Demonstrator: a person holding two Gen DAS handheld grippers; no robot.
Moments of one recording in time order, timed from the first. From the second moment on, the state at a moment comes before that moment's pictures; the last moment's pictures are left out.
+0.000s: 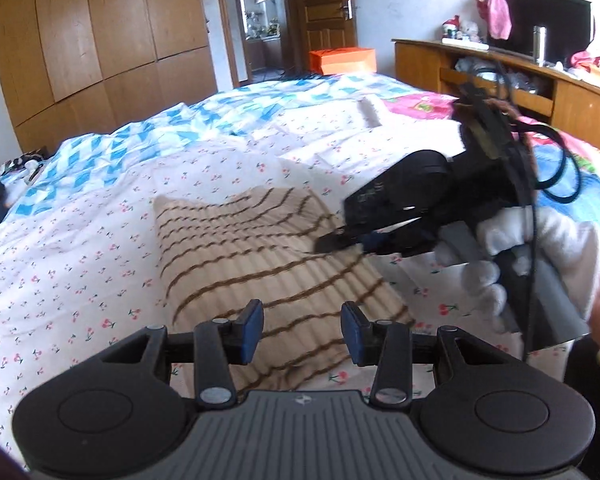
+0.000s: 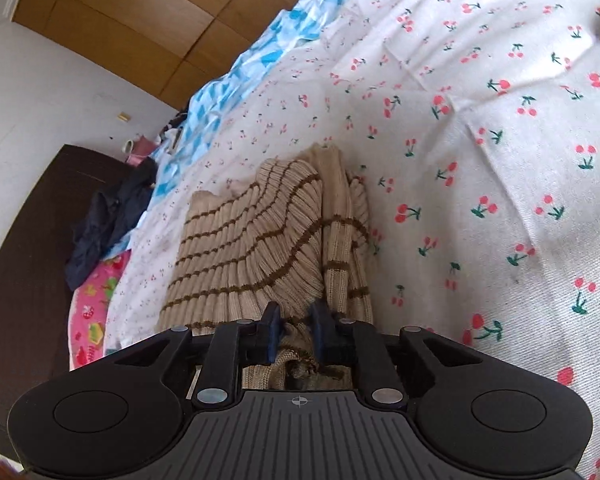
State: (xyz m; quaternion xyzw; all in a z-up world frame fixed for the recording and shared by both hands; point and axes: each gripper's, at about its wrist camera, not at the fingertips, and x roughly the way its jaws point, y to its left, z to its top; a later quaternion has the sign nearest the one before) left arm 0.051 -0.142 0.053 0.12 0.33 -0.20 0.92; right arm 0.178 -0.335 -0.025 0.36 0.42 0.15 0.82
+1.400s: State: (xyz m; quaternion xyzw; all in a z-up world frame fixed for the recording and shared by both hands) left arm 0.103 -0.138 0.021 0.15 0.35 -0.13 0.91; right arm 0.206 -0.343 -0.039 0.40 0.37 0.14 0.83
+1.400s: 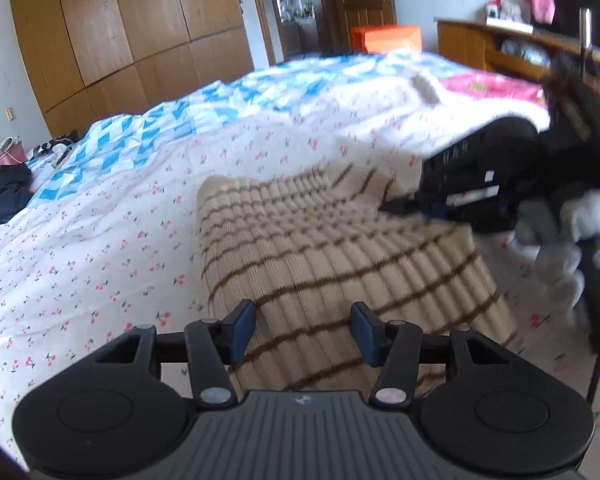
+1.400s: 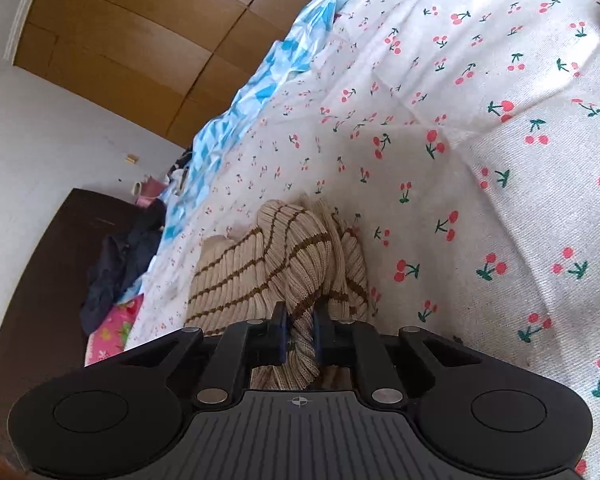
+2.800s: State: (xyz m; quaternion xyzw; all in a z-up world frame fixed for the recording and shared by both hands) left arm 0.095 -0.137 0.031 0.13 0.36 -0.15 0.91; right arm 0.193 -0.310 -0.021 0.25 0.34 0.14 0.90
